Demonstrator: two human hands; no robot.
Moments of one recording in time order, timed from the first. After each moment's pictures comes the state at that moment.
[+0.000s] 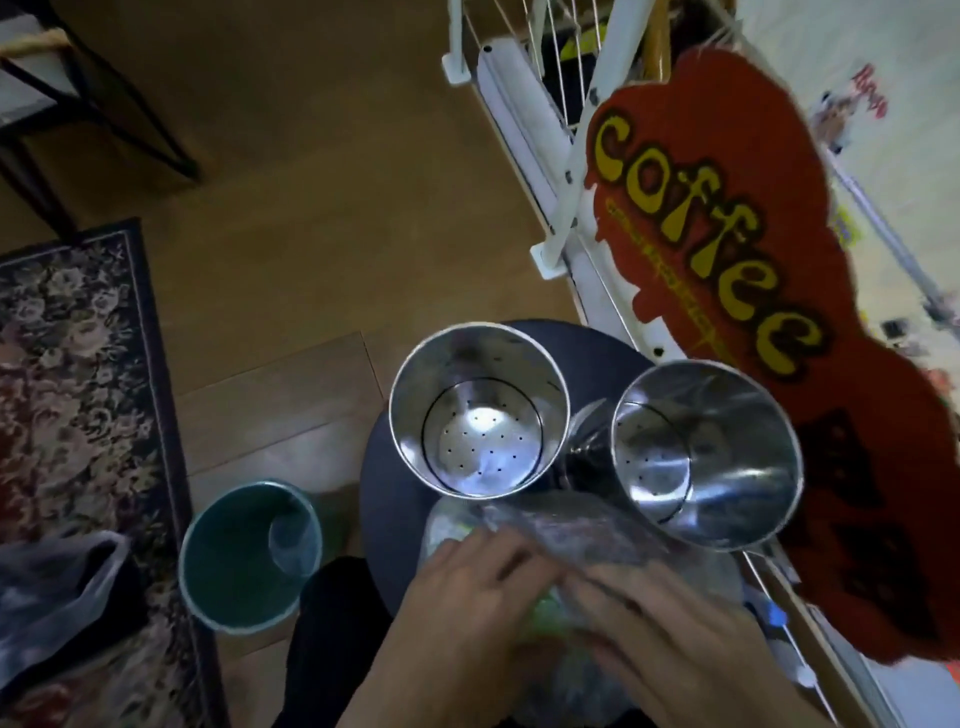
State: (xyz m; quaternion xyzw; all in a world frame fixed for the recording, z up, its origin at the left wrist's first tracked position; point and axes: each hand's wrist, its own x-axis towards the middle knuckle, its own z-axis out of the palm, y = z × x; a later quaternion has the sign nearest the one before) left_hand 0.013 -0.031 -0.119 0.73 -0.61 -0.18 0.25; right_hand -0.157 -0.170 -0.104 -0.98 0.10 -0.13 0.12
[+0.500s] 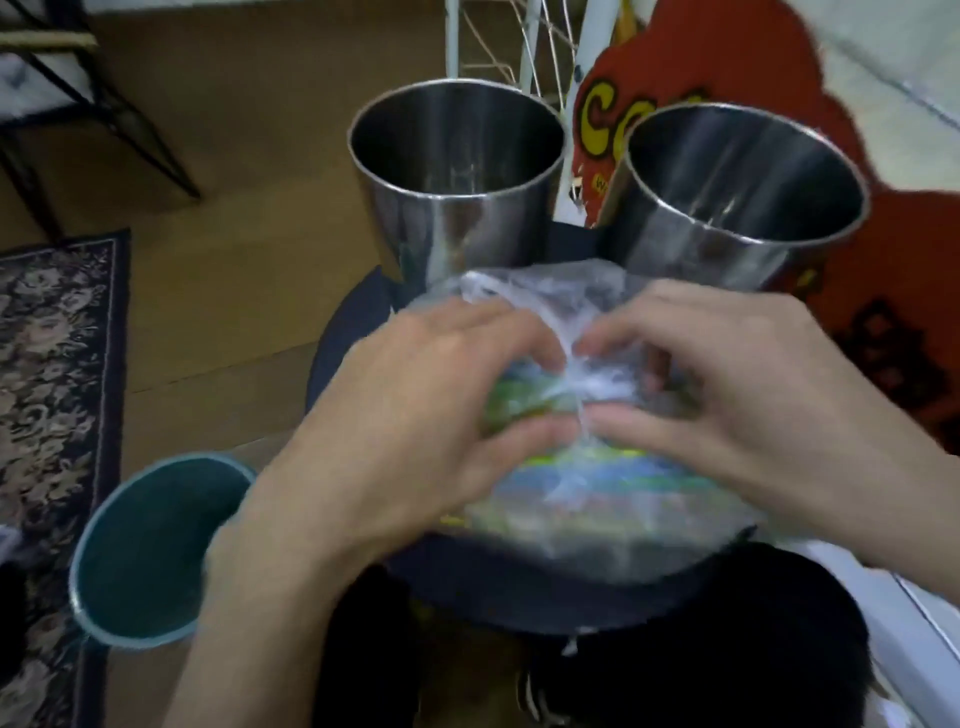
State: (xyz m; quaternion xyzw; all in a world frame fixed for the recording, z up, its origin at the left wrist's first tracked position) left_hand -0.001 -0.015 -0.165 0.74 -0.61 -0.05 0.28; right_hand -0.154 -0.176 -0.141 -0.98 0.08 -0.12 0.15
